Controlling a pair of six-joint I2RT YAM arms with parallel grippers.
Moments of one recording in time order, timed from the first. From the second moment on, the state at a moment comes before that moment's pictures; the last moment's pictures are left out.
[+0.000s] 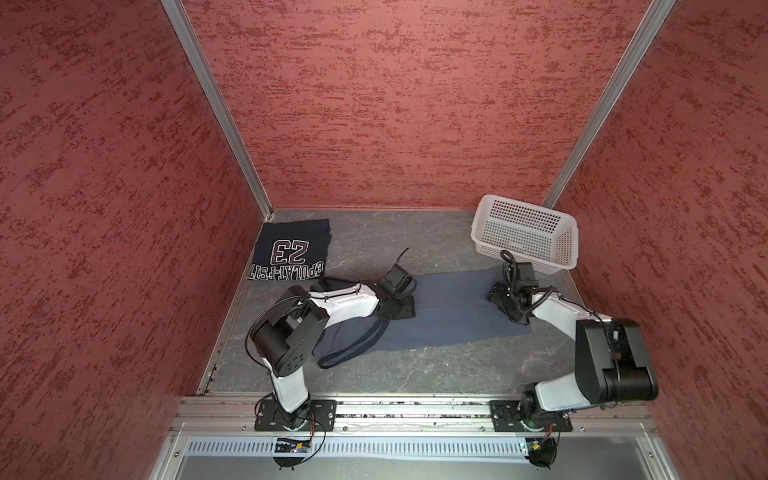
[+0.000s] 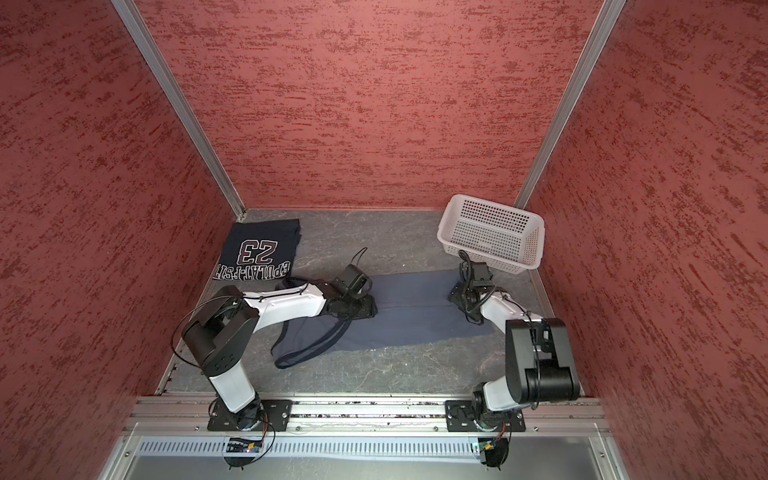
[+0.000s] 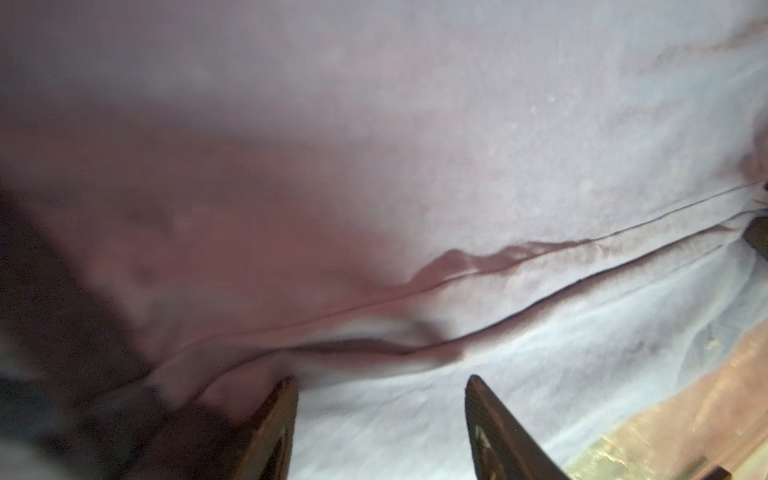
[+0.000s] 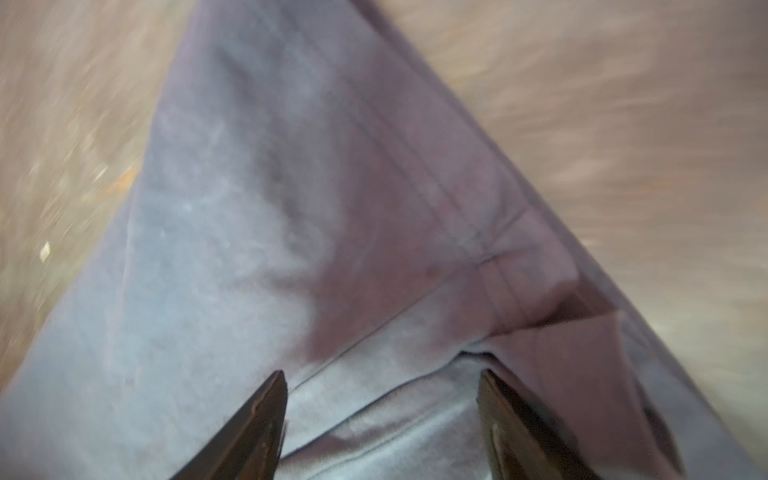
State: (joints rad) left arm -0.76 1.77 1.05 -0.37 0.11 -0.79; right arm -0.02 1.45 0.68 -0.32 -0.06 0.71
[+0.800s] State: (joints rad) left arm -0.98 0.94 0.63 -1.23 -0.29 -1.31; right arm -0.08 1.36 0.64 -0.34 -0.13 0.68
